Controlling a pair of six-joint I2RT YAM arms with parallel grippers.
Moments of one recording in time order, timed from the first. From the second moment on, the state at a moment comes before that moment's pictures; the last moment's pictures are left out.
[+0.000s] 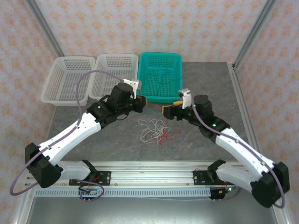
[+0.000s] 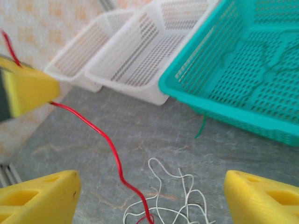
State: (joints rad) left arm -0.66 1.27 1.19 -0.49 -0.02 -0.49; right arm 0.55 1.05 0.77 -0.14 -0.30 0.33
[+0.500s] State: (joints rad) left arm -0.66 1.13 1.23 -0.57 -0.25 -0.53; right arm 0.58 1.39 0.42 0.23 -0.12 0.50
